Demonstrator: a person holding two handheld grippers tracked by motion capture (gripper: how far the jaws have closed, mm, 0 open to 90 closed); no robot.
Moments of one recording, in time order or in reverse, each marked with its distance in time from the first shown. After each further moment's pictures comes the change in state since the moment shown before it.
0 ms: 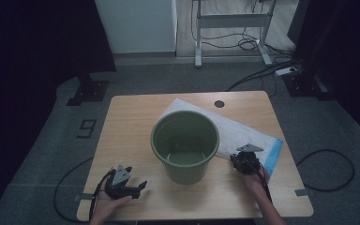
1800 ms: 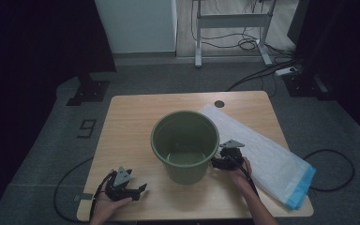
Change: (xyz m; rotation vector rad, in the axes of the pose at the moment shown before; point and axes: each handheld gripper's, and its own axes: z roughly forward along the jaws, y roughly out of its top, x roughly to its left) left arm -0.001 -0.006 0.005 0.045 -0.006 -0.001; right arm 0.045 0.028 0.032 -0.020 0.045 -0.071
